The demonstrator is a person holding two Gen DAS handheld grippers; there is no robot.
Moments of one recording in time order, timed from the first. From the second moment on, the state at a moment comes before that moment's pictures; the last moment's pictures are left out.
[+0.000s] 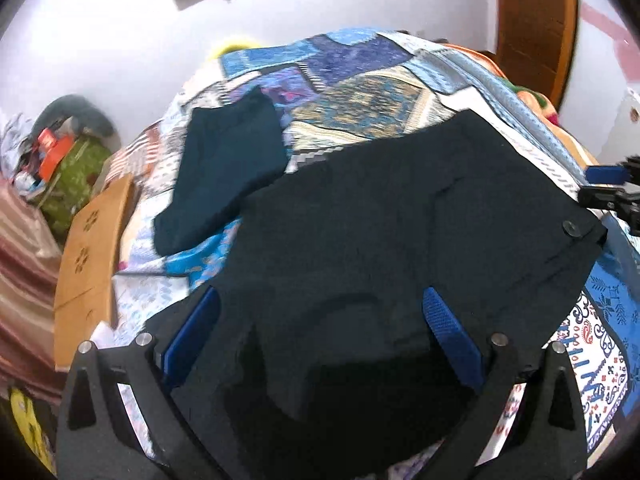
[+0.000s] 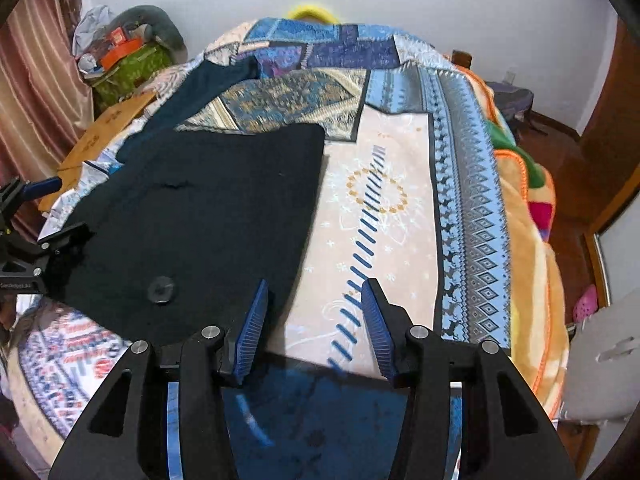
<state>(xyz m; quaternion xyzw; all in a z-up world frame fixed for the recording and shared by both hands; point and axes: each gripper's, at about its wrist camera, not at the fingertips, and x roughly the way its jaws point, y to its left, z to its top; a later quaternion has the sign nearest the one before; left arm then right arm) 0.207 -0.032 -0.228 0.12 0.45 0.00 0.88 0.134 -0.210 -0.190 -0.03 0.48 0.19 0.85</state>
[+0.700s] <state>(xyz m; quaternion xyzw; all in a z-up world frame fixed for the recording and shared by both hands) 0.118 0.155 -0.236 -0.14 0.51 0.11 0.84 0.120 -0.083 -0.172 -0.03 0.46 0.34 0.82</state>
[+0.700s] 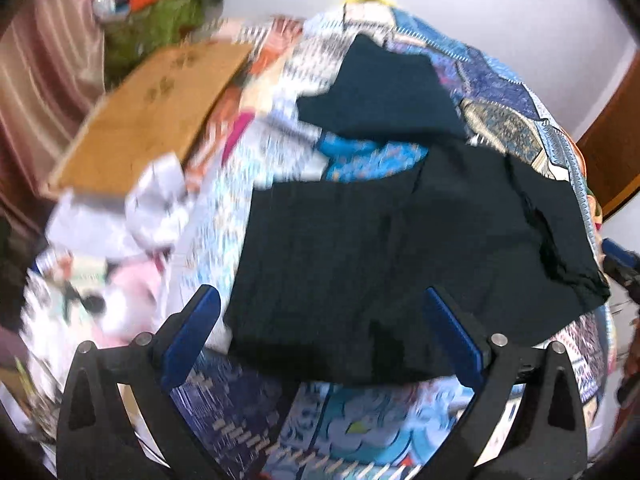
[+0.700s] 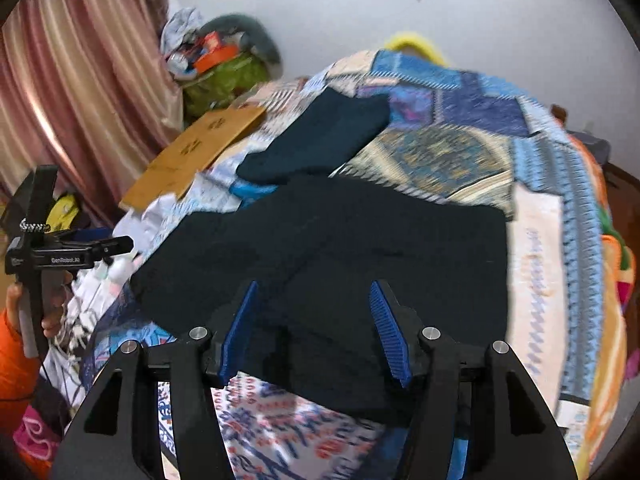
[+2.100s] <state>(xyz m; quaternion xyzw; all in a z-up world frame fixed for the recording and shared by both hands) 0.154 0.128 -0.197 -0.13 0.42 0.13 0.89 0.120 -0.105 -0.186 0.00 0.48 0.33 0.82</state>
